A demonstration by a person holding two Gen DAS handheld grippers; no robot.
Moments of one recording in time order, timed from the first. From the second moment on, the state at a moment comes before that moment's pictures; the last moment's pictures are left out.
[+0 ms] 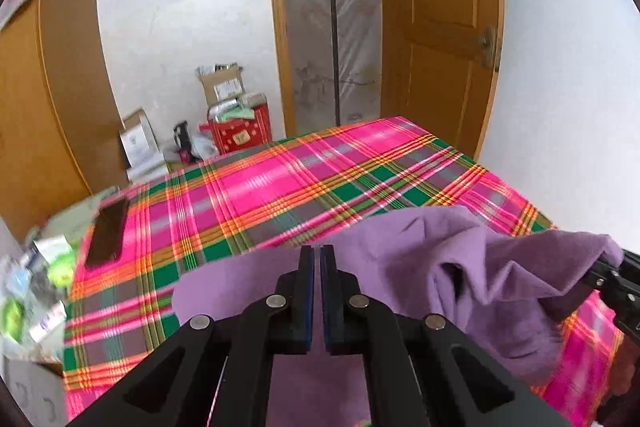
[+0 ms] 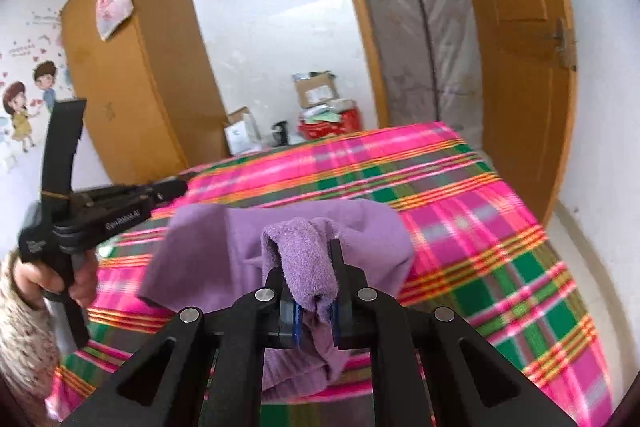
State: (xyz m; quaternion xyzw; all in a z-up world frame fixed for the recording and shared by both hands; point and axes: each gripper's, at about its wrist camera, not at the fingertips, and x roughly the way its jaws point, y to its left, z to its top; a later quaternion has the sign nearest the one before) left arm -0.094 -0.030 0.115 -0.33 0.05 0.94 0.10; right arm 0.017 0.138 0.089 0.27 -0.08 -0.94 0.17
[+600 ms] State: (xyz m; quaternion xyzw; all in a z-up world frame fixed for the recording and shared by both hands) left arm -0.020 -0.086 0.108 -0.32 -0.05 0.94 0.14; right arm 0.010 0.050 0.119 0.27 -0.11 -0.90 0.34
